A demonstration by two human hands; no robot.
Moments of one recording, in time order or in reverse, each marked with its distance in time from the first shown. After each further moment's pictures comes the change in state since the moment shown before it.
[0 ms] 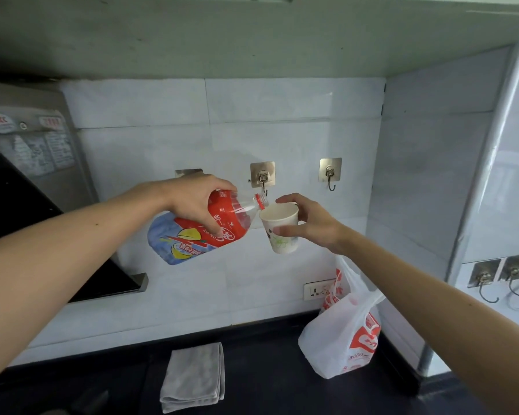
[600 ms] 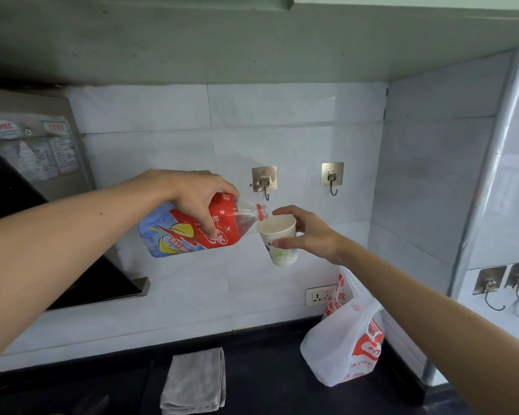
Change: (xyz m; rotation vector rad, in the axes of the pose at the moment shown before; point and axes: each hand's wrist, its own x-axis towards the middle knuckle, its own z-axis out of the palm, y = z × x) left_hand 0.009 0.007 -0.022 0.159 -0.148 -0.033; right_hand 0.001 0.010 0.005 0.010 -0.056 0.004
